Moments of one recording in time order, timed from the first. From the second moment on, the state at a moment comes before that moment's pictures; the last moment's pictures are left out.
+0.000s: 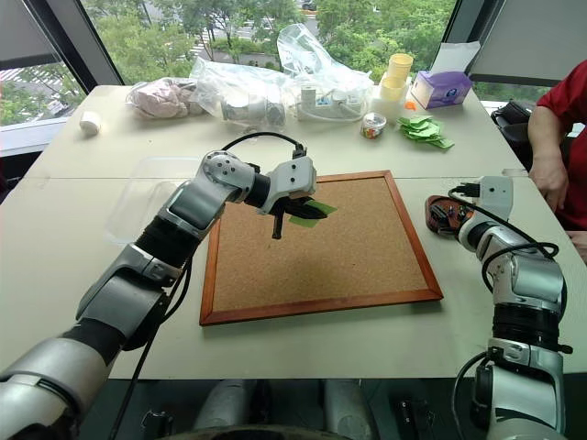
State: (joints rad) left arm -1.01 0.28 -0.42 0.42 0.01 0.29 -1.19; right arm -0.44 -0.58 -0.40 0.20 0.35 0.77 0.27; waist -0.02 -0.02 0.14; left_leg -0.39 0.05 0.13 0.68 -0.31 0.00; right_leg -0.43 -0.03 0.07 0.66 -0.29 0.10
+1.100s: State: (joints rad) left arm -0.93 0.34 -0.27 0.22 -0.10 0.55 -1.10; right arm -0.27 -0.65 -0.24 -0.06 0.29 0.47 0.44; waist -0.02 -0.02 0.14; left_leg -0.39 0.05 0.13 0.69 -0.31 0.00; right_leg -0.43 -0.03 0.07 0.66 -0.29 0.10
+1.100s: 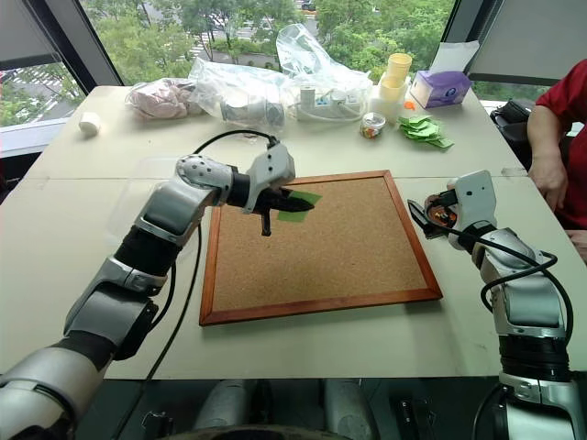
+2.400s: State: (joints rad) left arm -0.72 0.66 0.23 -0.14 -0.24 1.27 -0.46; right arm -0.41 -0.70 -0.10 -0.41 0.78 0.89 0.76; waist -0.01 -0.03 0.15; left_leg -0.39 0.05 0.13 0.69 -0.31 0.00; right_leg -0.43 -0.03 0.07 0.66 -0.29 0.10
